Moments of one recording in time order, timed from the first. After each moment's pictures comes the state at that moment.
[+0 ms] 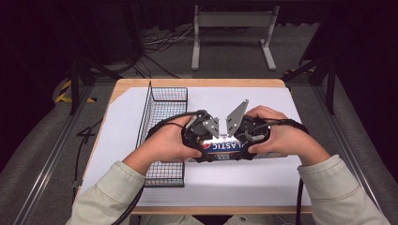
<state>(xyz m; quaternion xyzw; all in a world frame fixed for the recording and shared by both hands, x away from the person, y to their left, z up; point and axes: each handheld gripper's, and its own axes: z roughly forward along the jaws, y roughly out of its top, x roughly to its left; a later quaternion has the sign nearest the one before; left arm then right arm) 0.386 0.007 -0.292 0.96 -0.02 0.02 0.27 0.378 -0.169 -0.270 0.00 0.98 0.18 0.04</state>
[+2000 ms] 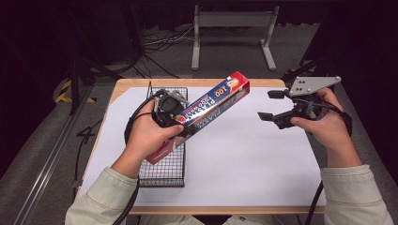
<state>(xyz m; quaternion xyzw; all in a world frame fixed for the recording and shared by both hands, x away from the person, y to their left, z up) 0.406 0.078 -0.266 0.89 0.29 0.05 0.34 0.398 -0.291 -0.239 0.20 0.85 0.44 0.22</state>
